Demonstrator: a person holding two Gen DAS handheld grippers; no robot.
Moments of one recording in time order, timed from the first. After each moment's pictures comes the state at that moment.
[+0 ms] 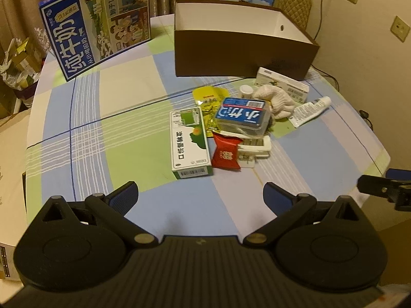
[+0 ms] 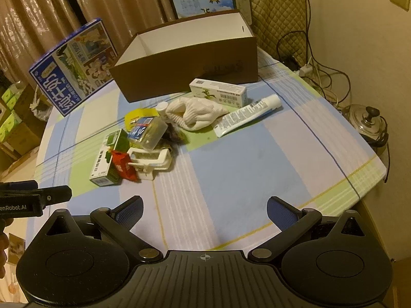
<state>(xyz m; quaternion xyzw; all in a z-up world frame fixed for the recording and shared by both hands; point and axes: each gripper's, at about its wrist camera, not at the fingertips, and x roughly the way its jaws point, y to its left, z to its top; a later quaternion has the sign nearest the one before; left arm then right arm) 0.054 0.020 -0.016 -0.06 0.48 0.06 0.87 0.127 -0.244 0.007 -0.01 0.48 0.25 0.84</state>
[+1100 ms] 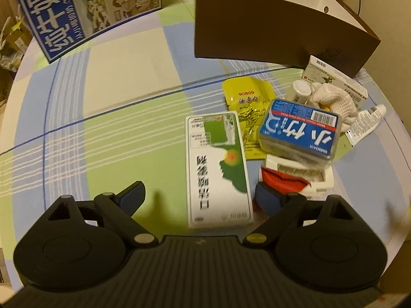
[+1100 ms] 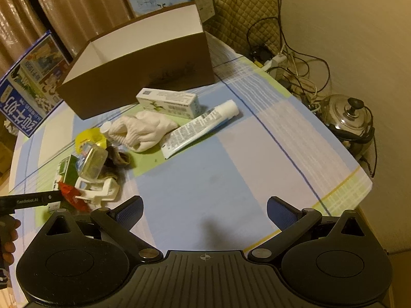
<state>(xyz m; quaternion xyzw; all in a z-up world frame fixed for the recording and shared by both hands) 0.155 0.057 -0.095 -0.07 0.52 0.09 0.84 0.208 -0.274 -0.014 0.00 0.51 0.20 0.84</state>
